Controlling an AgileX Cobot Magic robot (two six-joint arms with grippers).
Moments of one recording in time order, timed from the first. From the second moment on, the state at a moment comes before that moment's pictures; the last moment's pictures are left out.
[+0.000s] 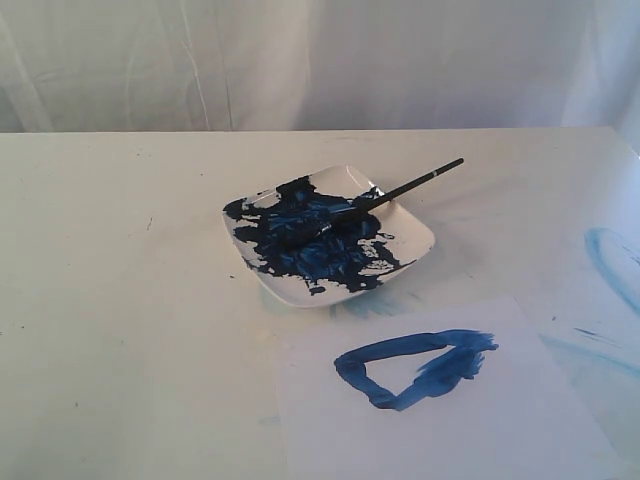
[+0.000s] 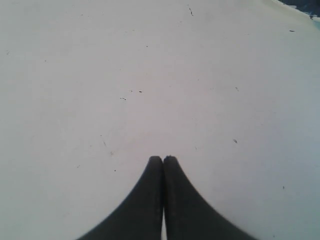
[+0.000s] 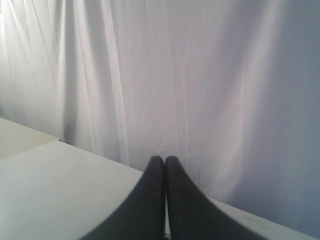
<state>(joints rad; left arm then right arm) -0.05 0.00 0.02 -0.11 0.50 0.22 0.05 0.66 -0.87 -1.74 -0.75 1.87</state>
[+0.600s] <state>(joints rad) -0.05 0.00 0.02 -0.11 0.50 0.21 0.07 0.56 -0.87 -1.74 -0.74 1.87</state>
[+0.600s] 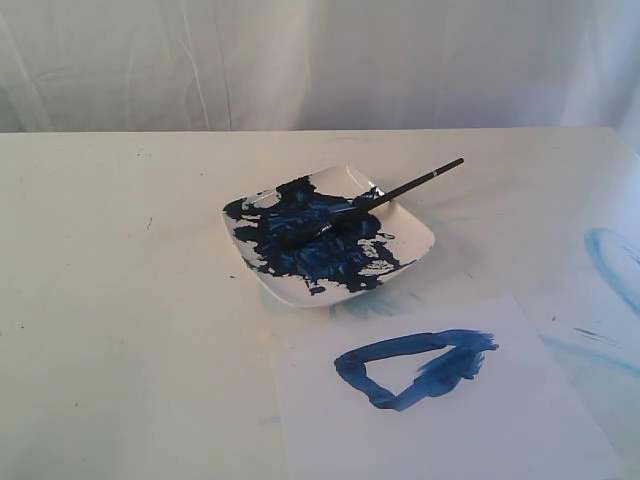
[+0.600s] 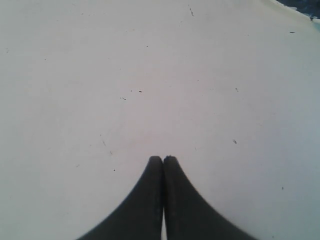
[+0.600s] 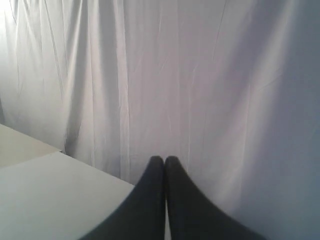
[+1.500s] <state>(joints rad) -0.05 0.00 0.02 -0.11 0.50 0.21 0.22 0.00 -0.40 -1.72 -0.29 2.03</state>
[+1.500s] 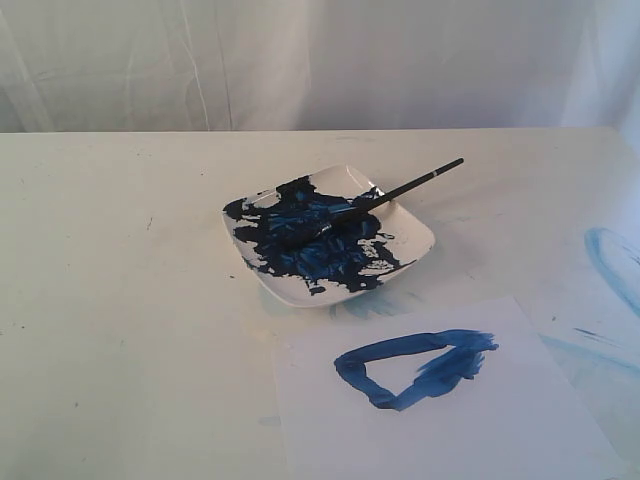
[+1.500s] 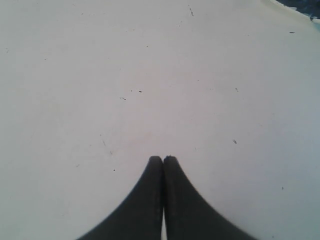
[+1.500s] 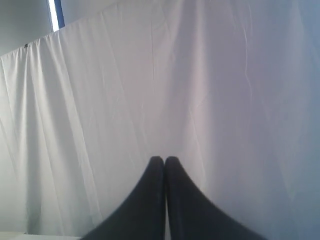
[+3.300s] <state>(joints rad) -0.05 0.00 0.02 -0.11 0.50 0.21 0.22 0.00 0.00 0.03 0.29 0.11</state>
